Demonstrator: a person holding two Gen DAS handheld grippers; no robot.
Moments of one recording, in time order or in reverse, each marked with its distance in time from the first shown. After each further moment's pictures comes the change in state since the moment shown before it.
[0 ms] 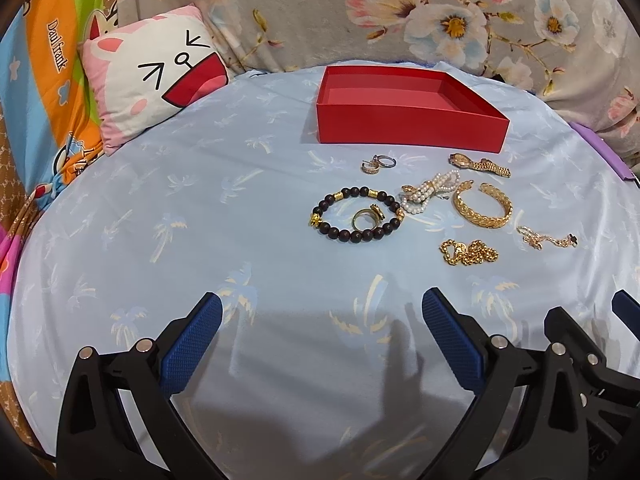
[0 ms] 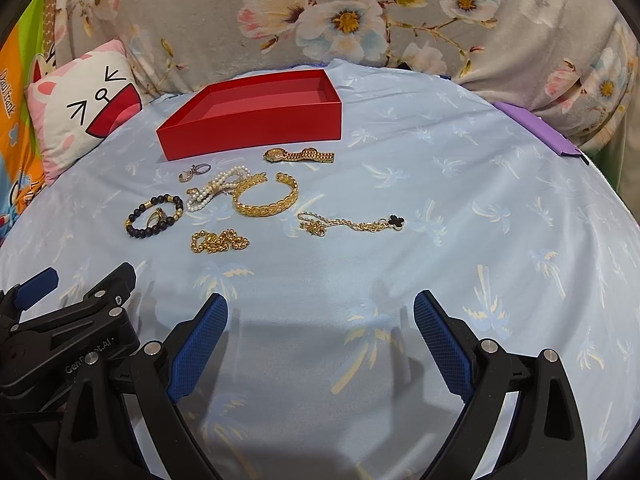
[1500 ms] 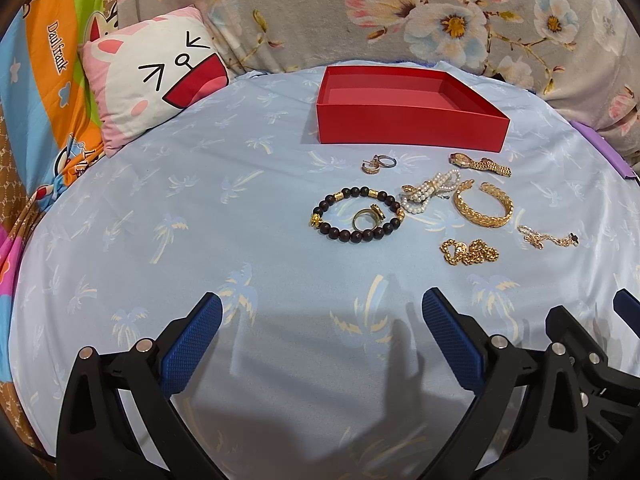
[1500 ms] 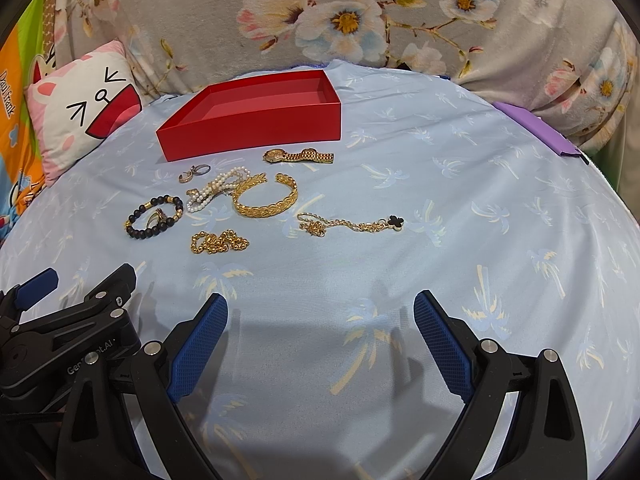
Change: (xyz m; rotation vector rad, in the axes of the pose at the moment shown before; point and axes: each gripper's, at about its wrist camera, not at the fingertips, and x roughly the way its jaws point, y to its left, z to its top) left arm 0.000 0.000 -0.001 0.003 0.000 0.003; right arm 0.000 0.000 0.001 0.001 0.002 -0.001
